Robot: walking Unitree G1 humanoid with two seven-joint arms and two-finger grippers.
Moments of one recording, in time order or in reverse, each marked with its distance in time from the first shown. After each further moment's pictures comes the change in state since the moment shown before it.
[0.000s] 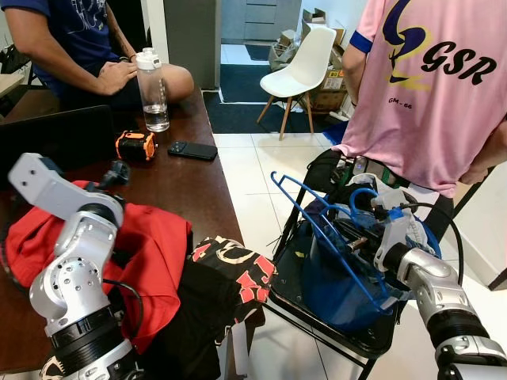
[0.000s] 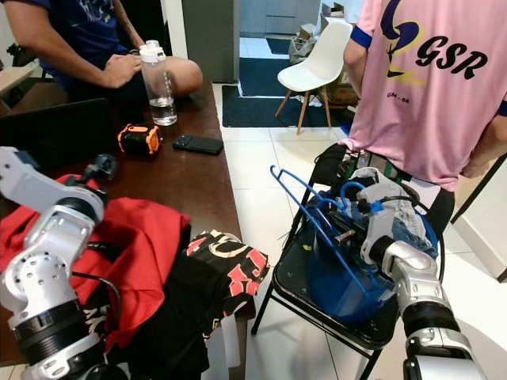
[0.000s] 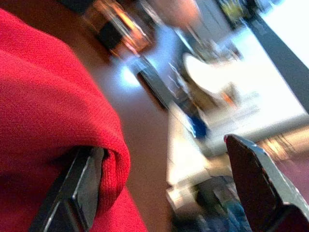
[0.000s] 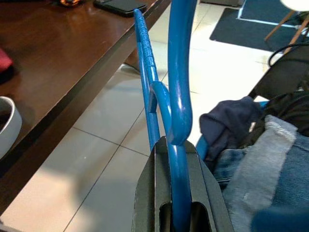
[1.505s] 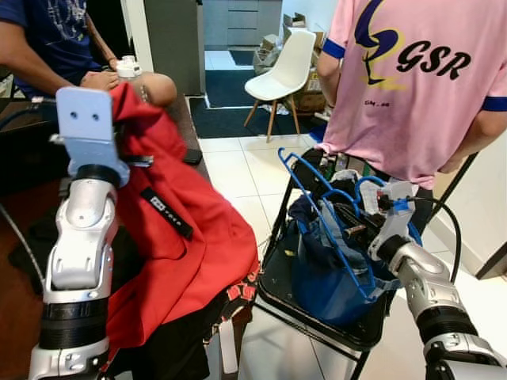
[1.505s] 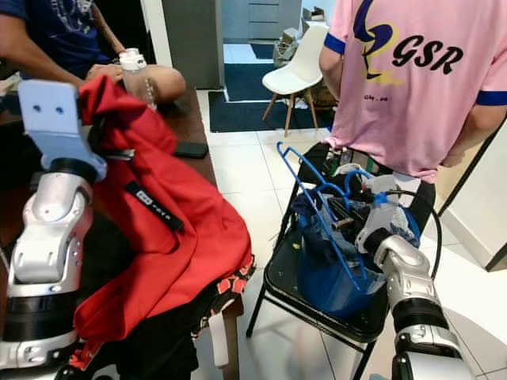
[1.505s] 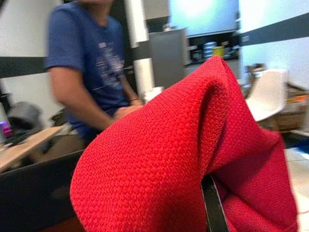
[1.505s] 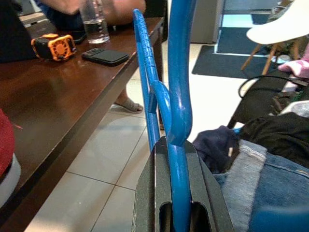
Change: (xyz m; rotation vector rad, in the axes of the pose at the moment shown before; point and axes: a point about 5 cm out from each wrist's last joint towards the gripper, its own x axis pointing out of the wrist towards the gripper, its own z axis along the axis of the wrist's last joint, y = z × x) left arm 0.003 -0.031 0.046 0.991 -0.555 -0.034; right arm 0.009 0.003 0.017 0.062 -0.151 -0.067
